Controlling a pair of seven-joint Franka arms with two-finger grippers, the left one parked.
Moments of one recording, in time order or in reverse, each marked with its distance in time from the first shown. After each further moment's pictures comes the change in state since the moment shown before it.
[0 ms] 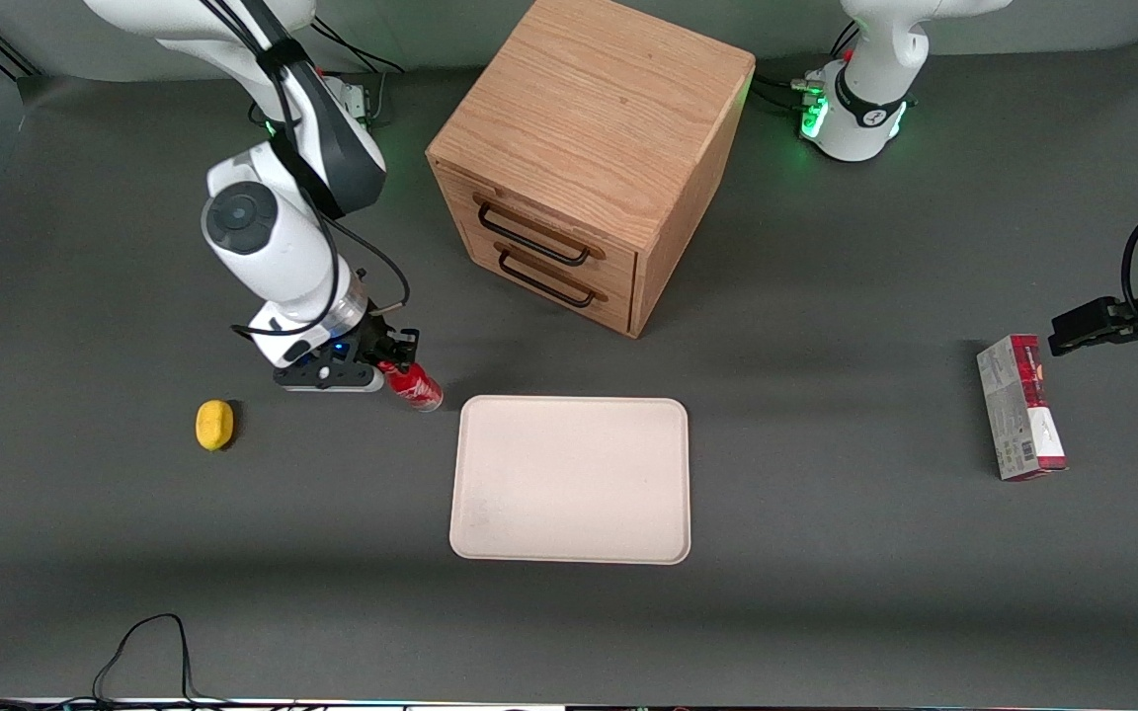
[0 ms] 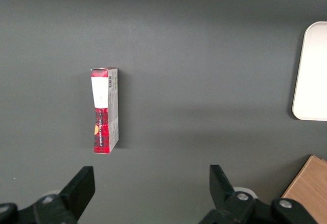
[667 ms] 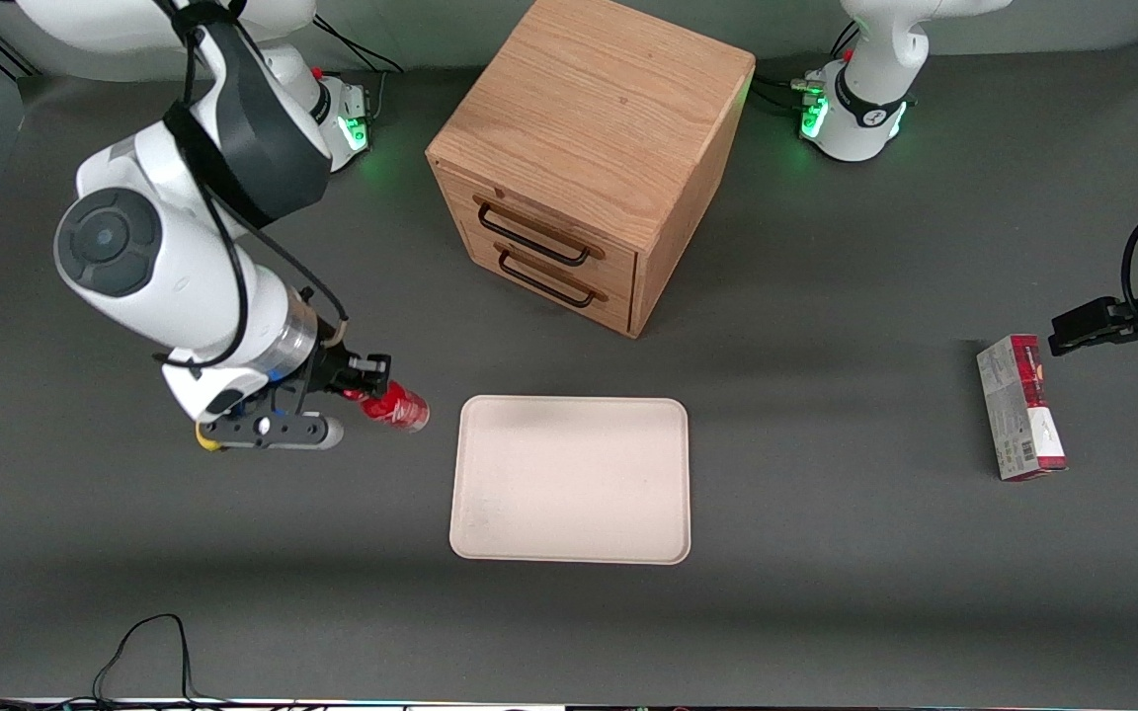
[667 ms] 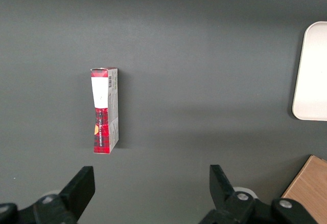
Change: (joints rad) arm 0.002 0.326 0.025 0.779 -0.034 -0.510 0.000
